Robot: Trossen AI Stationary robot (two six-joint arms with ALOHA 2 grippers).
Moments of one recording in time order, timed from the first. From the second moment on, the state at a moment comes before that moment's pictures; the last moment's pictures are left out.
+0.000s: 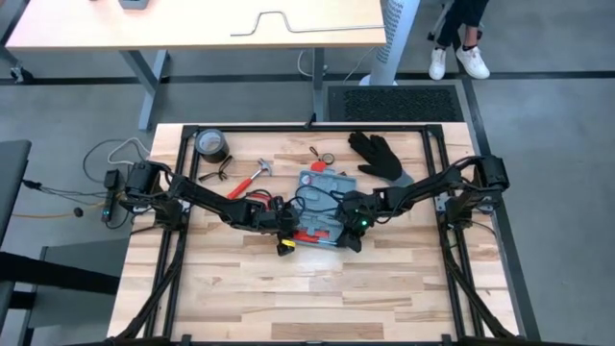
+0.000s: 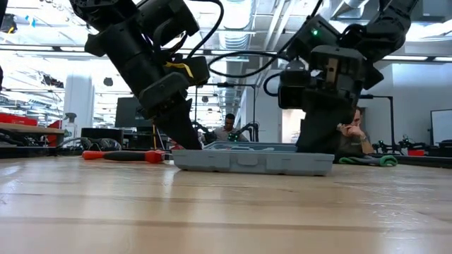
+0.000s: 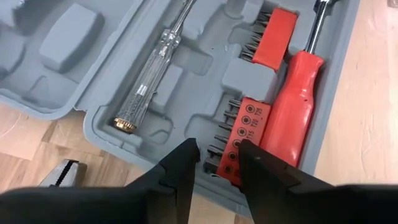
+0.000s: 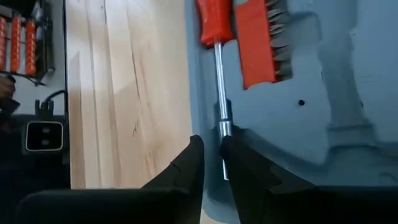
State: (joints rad) left arm -0.15 1.72 0.85 -0.03 -0.25 -0.31; right arm 0.01 1.69 0.69 0.17 -0.45 0.56
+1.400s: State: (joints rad) left arm -0.22 1.70 0.96 0.01 0.05 -0.26; right arm 0.12 1.69 0.69 0.17 -0.31 0.65
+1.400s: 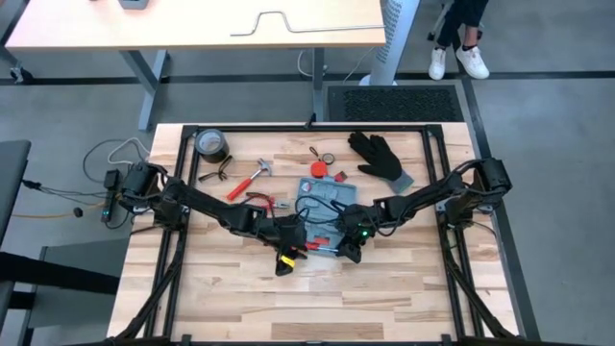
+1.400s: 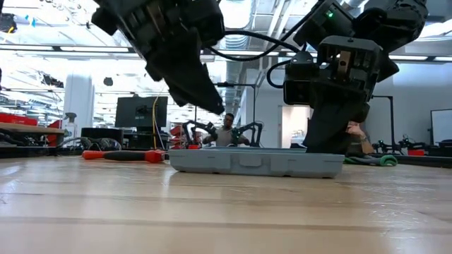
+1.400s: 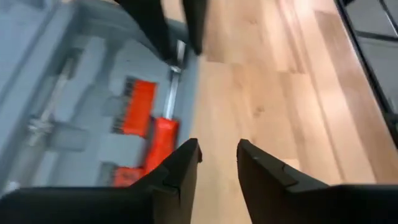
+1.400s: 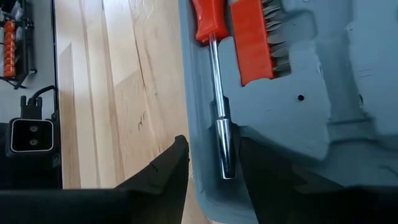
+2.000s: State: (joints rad) left arm -0.33 1.70 0.96 0.11 -0.02 -0.38; right arm 0.11 1.69 0.69 0.16 -0.31 0.63
